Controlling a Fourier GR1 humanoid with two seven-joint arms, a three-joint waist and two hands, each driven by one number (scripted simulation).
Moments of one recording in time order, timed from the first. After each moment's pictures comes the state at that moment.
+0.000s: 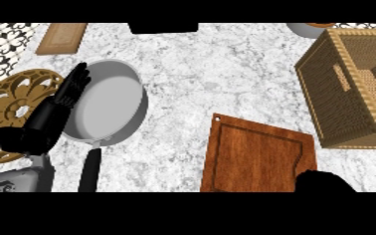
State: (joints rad) left arm -0.12 0.20 0.11 -1.63 -0.05 -0.23 0.03; right arm 0.35 -0.52 0.26 -1.70 0.89 0.01 -0.26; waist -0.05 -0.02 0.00
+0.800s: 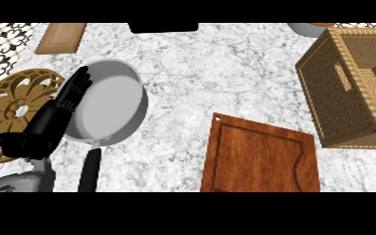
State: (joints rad) left arm -0.09 0.19 0.10 -1.64 -0.06 -0.23 0.02; right arm 0.94 -0.54 -0.06 -2.33 0.16 0.06 -0.55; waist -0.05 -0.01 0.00
